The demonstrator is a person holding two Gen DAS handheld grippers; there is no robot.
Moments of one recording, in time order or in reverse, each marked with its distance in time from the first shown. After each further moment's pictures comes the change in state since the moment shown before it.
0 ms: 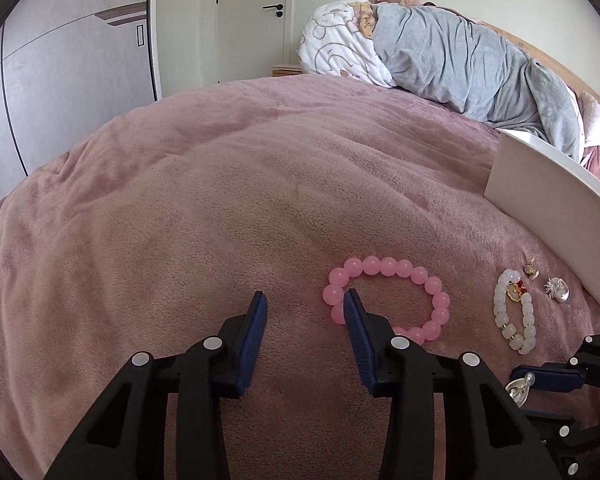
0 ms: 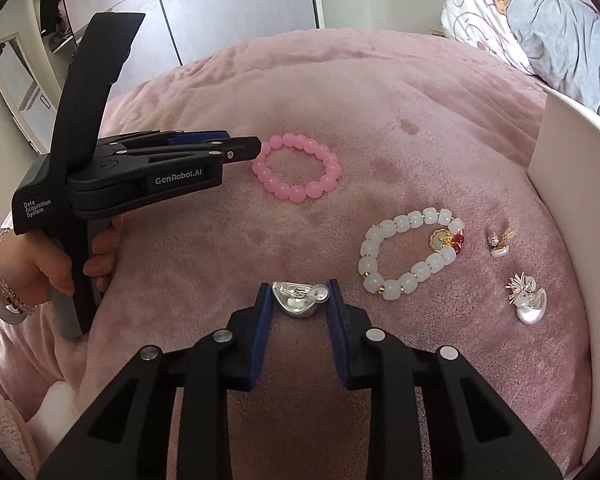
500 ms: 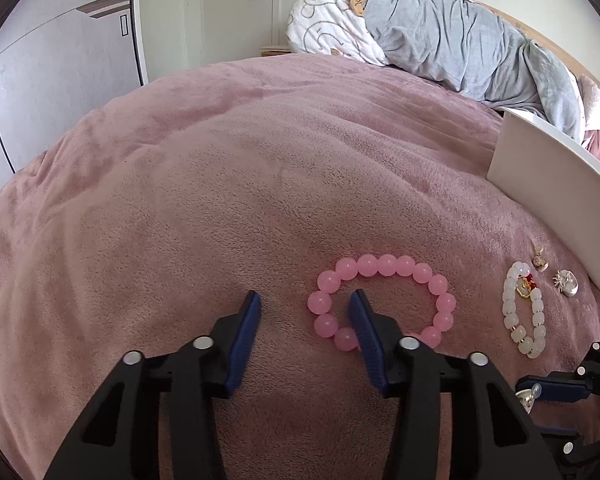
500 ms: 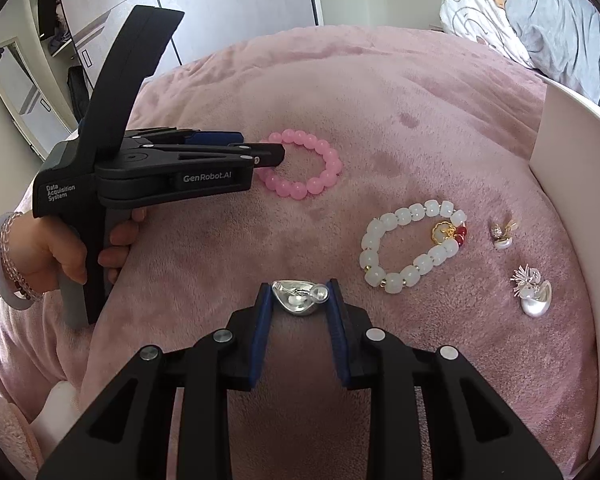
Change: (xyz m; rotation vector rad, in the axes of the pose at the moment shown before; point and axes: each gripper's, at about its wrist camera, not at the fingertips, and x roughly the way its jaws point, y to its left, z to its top) left arm 0.024 -0.007 0.010 0.030 0.077 -0.021; right arm 0.001 -0.003 -0.002 0.017 0.009 0.020
